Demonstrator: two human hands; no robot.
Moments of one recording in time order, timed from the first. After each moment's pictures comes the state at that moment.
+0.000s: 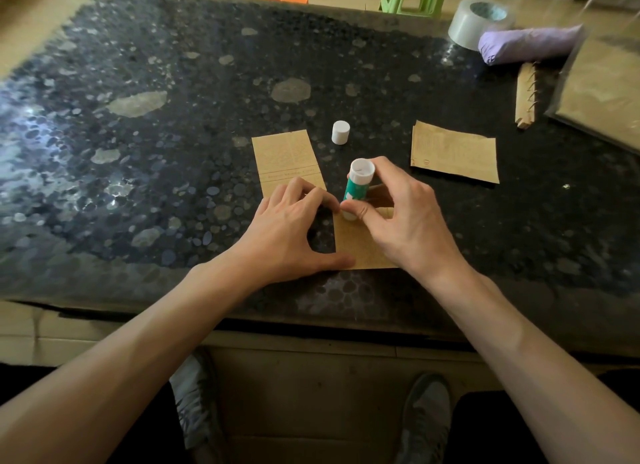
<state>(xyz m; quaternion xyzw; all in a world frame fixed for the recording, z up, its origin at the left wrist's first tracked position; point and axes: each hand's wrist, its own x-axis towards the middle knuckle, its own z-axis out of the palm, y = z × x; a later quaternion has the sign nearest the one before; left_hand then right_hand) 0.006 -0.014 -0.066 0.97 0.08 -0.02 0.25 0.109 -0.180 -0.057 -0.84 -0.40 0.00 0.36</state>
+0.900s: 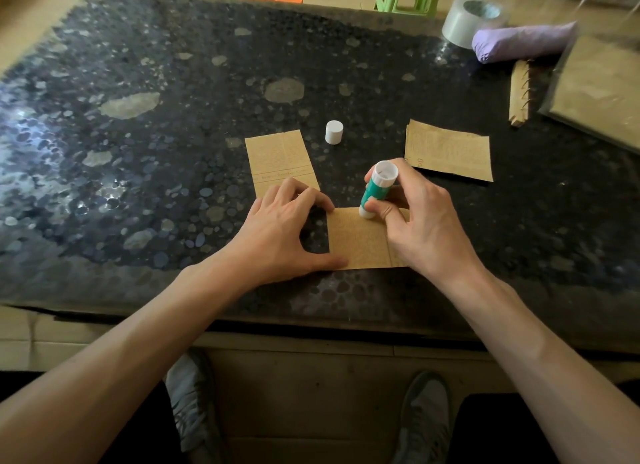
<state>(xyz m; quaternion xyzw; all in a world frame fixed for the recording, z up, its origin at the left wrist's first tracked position) 0.007 -0.015 -0.066 0.97 0.08 -0.02 0.24 0.117 -0.202 -0.057 -0.86 -0.37 0.00 0.35</state>
